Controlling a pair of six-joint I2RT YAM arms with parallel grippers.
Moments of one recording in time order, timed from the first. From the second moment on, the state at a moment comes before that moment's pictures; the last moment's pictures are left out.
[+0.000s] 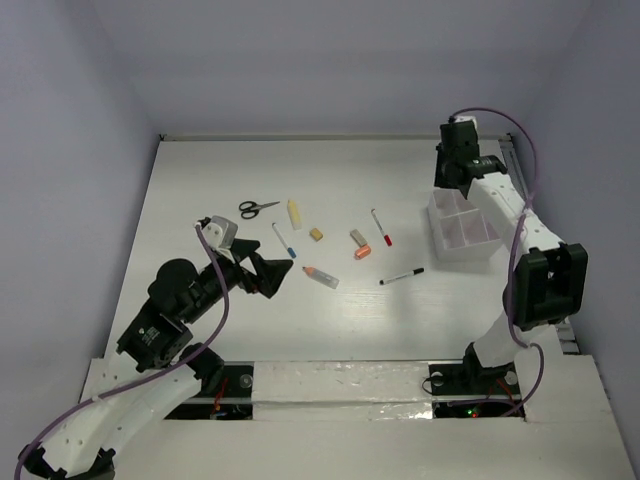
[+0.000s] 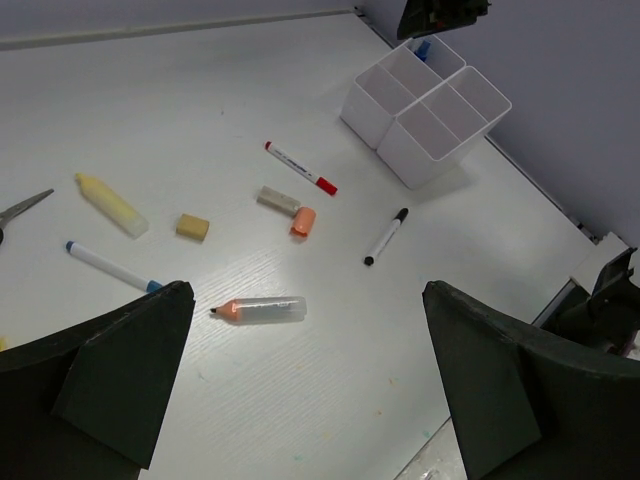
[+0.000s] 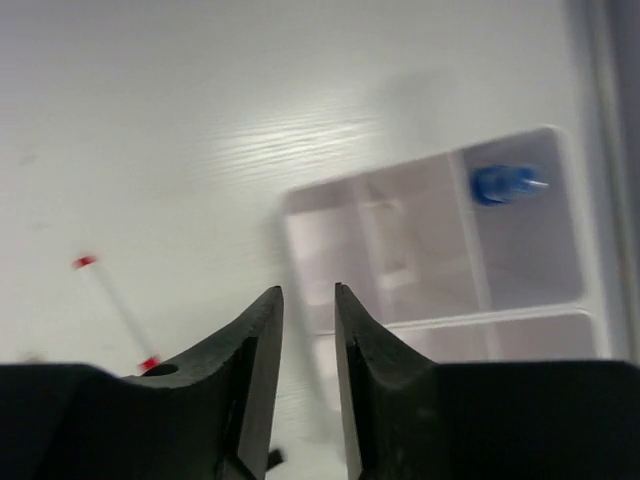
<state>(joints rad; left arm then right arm) -0.64 0.46 0.69 -0.32 0.08 -0.31 0.18 1.66 1.49 -0.61 0.42 0.19</state>
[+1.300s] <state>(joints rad) -0.57 0.52 0.69 -0.32 0.09 -0.31 0.54 2.05 1.57 -0.52 0.12 0.14</state>
